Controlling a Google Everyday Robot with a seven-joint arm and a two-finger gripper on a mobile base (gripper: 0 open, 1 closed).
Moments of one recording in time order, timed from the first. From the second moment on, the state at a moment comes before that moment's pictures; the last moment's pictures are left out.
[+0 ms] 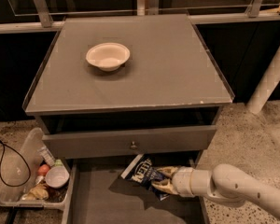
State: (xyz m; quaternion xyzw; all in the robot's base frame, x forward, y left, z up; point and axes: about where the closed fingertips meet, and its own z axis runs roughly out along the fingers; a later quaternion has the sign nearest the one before) arm 0.462 -0.090 0.495 -0.50 0.72 0.24 0.42
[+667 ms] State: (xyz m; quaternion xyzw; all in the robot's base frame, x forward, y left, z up) arm 0.476 -0.067 0.444 -0.55 0.70 0.22 0.40
